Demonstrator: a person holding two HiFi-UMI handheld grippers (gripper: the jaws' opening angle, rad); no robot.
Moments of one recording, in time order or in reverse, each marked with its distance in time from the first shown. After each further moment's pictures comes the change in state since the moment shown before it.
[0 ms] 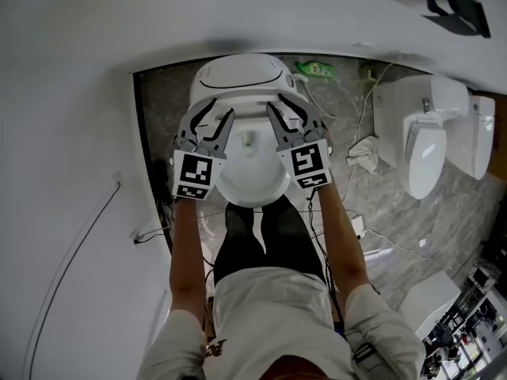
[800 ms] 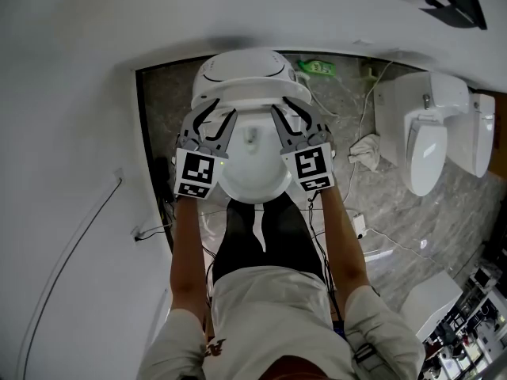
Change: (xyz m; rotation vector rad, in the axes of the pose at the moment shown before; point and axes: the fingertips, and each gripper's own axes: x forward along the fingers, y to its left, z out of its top) left arm -0.024 -0.013 -0.010 -0.002 0.002 -0.017; right arm -0.024 0.022 -0.004 -0.008 0.002 -0.018
